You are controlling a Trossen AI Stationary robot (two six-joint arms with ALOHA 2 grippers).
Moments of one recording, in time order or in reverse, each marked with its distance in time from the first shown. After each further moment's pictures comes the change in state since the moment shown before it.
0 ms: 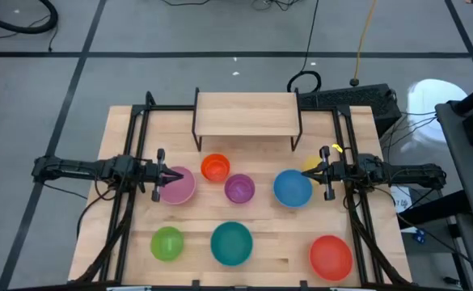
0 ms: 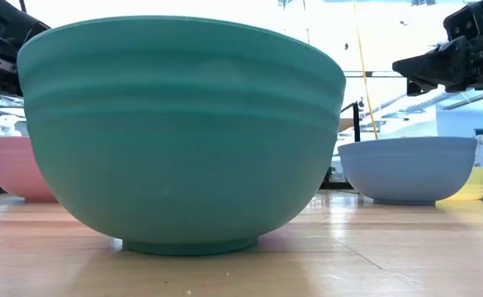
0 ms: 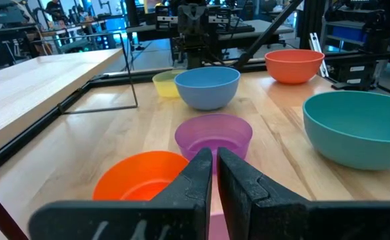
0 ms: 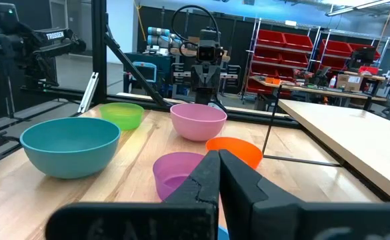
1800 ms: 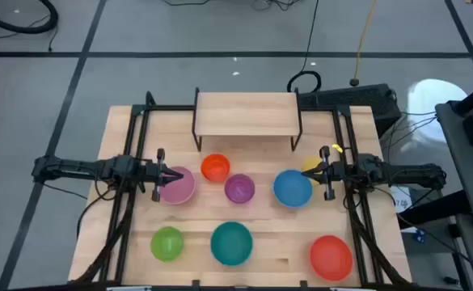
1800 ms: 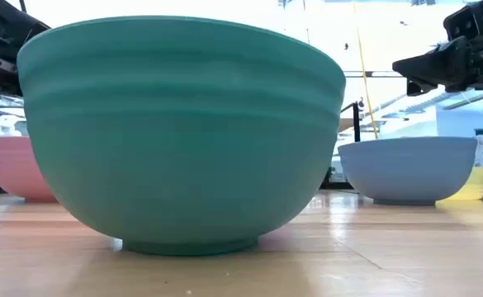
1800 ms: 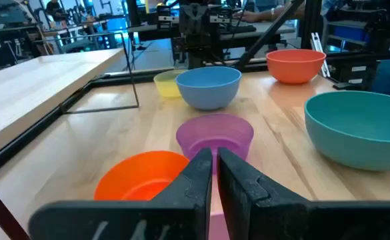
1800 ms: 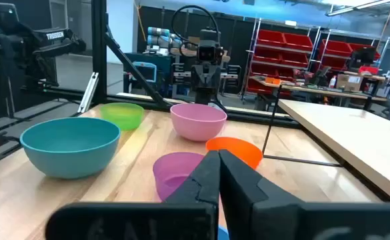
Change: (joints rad) left arm 0.000 0.000 0.000 0.000 -0.005 0.000; right arm 0.000 0.000 0.000 0.000 0.000 0.000
